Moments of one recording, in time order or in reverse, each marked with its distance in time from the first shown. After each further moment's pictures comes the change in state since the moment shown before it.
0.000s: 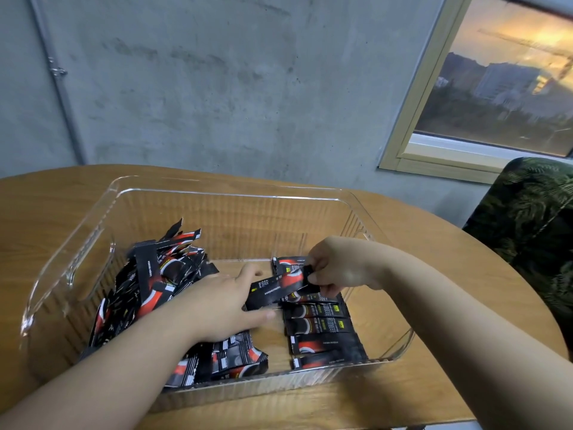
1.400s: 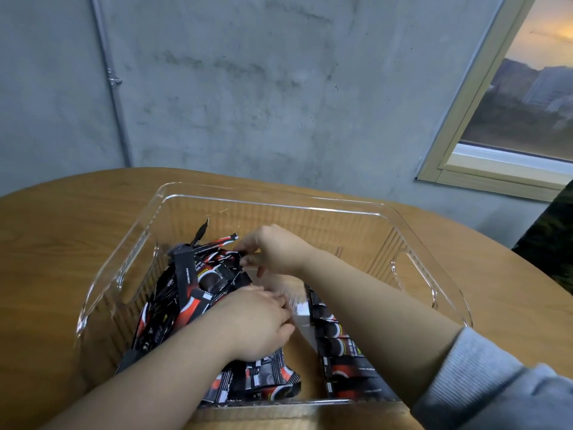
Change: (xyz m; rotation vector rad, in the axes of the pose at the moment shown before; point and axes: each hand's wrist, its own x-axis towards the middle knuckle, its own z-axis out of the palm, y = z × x) left_hand 0.002 0.007 -0.001 0.265 -0.138 0.104; right_hand 0.132 -0.070 0.047 -0.133 0.153 -0.583
